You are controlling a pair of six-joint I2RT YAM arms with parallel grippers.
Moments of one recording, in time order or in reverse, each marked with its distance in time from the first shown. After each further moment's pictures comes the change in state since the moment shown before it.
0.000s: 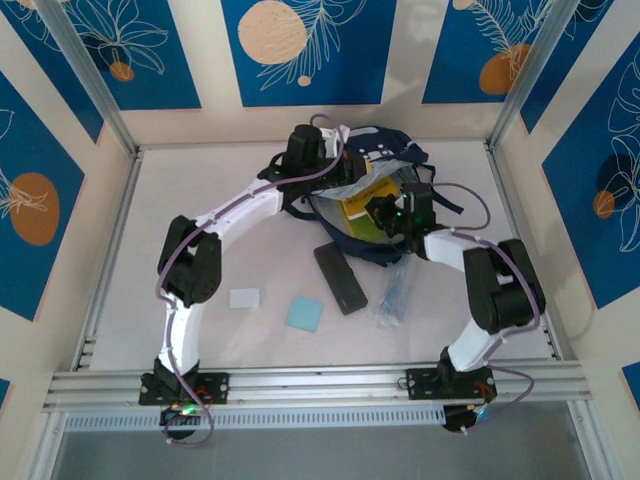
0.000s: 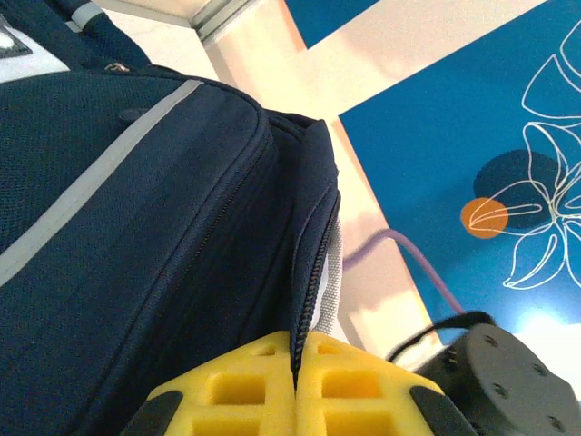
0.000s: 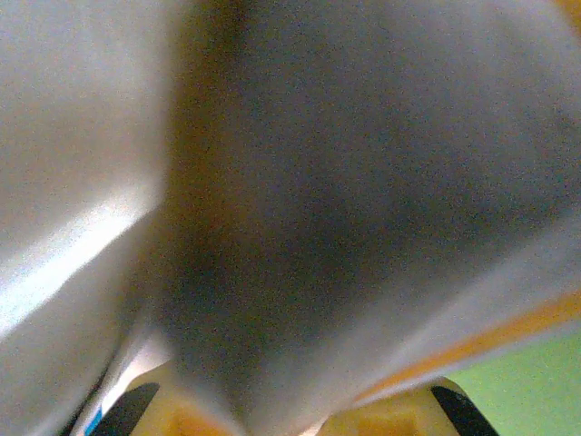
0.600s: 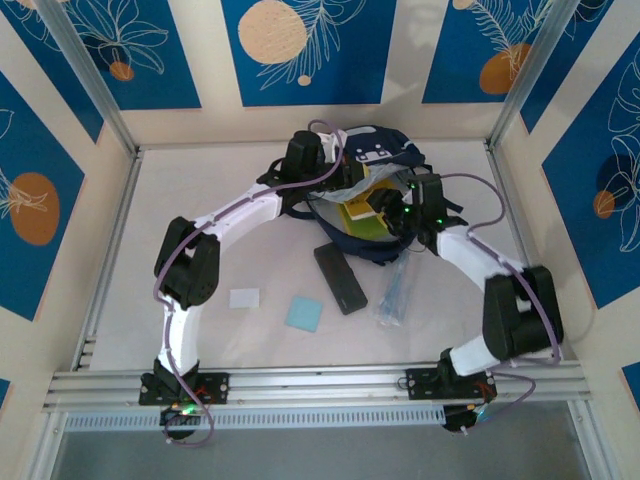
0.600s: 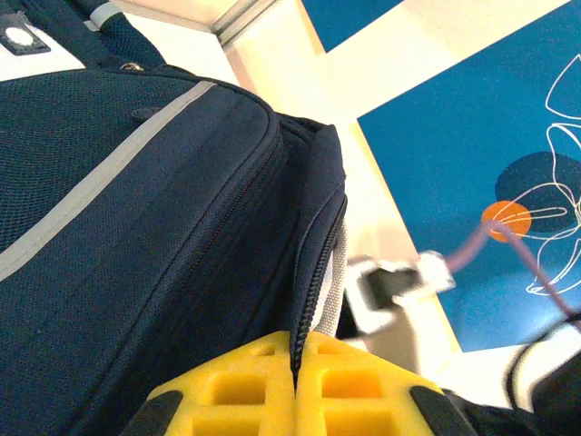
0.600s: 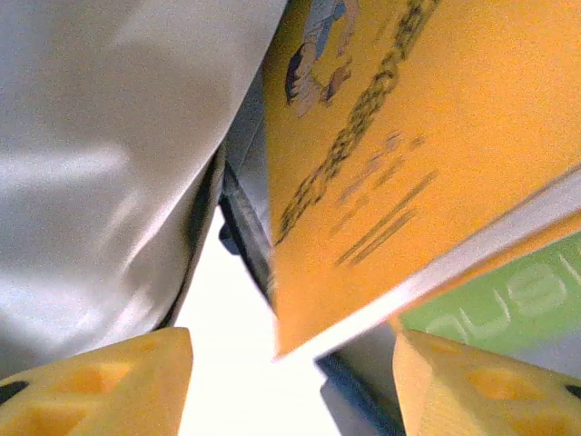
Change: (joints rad) left arm -0.005 -0.021 -0.064 0.025 -0.047 0.021; right arm -0.019 -0.273 0.045 -0.460 -0.009 -0.123
